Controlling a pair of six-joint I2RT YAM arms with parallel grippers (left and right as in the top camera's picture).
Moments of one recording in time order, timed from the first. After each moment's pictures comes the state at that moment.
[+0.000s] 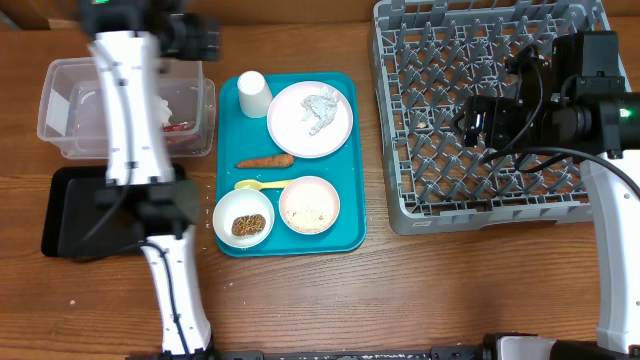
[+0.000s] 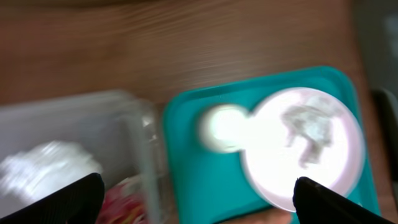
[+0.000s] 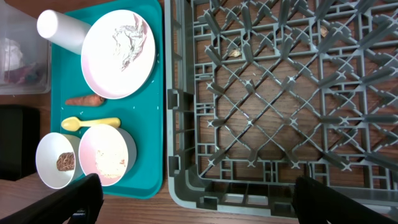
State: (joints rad) left arm 0.00 2.45 2.89 -1.52 0.14 0.08; right arm -0.01 1.50 1.68 -1.29 -0.30 0.10
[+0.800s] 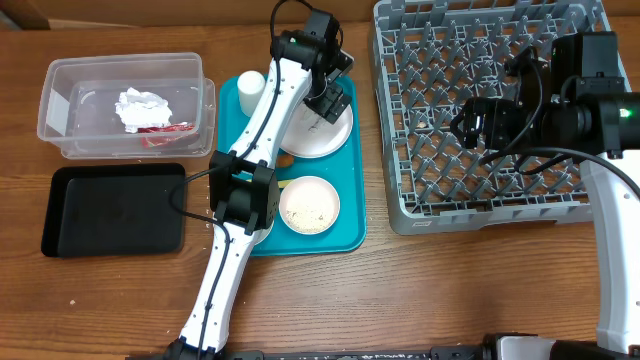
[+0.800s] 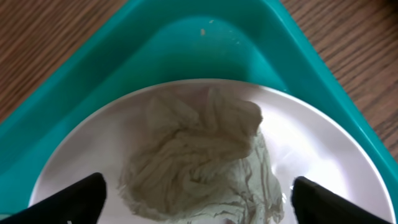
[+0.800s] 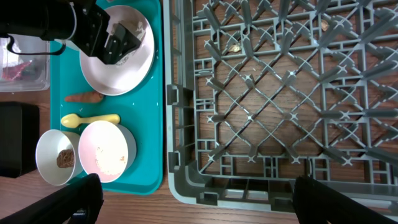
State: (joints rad) left arm -0.37 2.77 2.76 -1.28 0.04 0.27; right arm -0.01 1.50 1.68 -1.31 -0.30 0.10
